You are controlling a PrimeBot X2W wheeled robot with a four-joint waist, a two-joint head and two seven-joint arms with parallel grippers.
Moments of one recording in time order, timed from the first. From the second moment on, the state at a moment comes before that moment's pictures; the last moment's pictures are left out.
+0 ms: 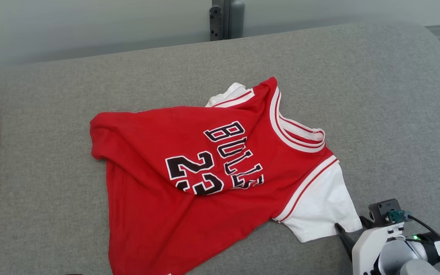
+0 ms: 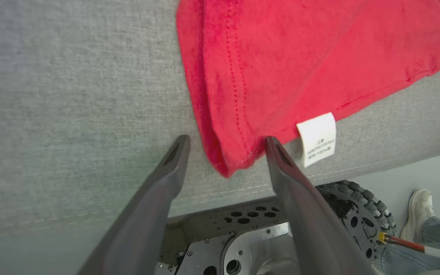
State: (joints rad) left arm 0.35 0.23 -0.09 -0.08 -0.63 -0.11 0.49; right arm -0.03 -0.24 0.18 0.30 0.23 0.13 0.29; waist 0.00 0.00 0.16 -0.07
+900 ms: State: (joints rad) left arm 0.23 0.29 0.10 -0.72 -1.02 -0.12 0.42; right arm -0.09 -0.37 -0.01 -0.43 0.75 0.13 0.26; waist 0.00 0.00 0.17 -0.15
